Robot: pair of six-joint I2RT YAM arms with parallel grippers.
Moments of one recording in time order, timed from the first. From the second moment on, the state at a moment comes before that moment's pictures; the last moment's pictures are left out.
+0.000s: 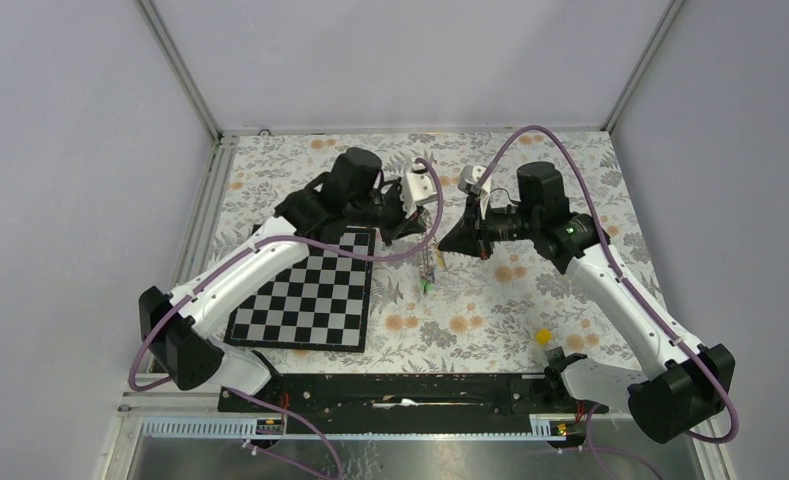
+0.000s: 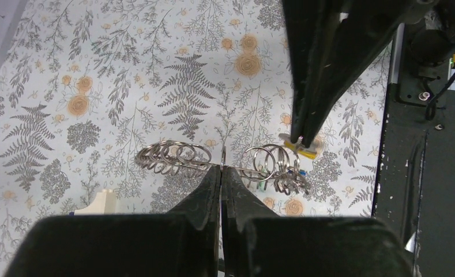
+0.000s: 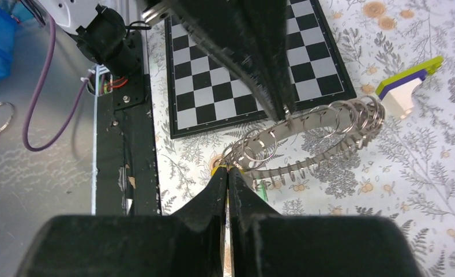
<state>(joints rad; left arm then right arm) -0.73 1.43 1.43 -0.56 0.51 0.37 0.43 1.17 1.11 -0.50 -0.94 -0.29</state>
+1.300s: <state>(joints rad) -0.89 1.37 1.19 -0.32 0.16 0.34 0.32 1.19 0.87 -0.08 -1.06 -0.04</state>
